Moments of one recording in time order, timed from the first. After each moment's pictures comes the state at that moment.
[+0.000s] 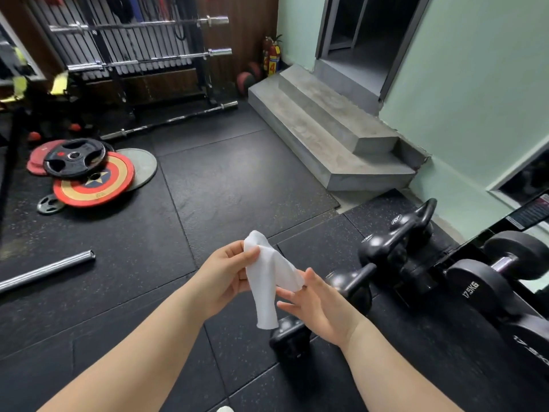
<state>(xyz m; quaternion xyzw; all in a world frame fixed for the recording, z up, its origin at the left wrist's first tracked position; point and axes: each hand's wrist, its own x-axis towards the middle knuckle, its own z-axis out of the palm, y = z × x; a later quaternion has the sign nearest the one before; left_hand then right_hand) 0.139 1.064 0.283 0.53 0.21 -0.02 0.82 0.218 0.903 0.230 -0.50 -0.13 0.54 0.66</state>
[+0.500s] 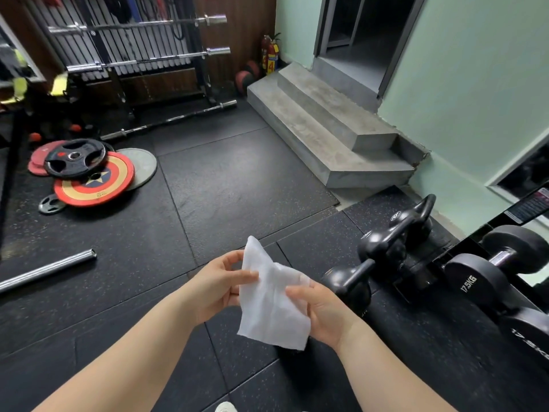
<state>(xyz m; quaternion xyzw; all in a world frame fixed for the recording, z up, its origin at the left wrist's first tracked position) 0.123 1.059 0.270 0.53 0.25 -0.09 0.81 0.205 0.898 0.231 -0.46 -0.11 0.55 0.69</state>
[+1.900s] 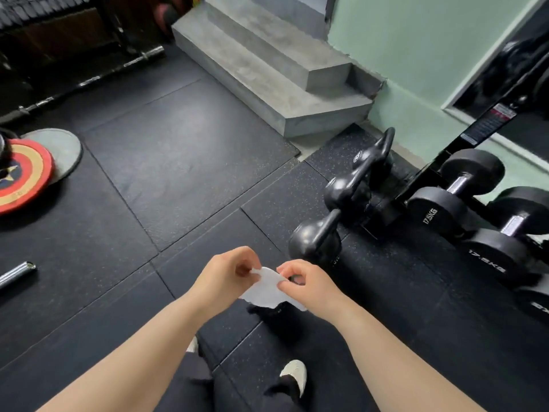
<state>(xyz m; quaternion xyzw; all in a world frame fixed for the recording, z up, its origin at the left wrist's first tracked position) 0.209 1.004 0.202 0.87 0.13 -0.09 0.46 0.257 0.845 0.191 -0.81 -0.13 0.37 0.45</state>
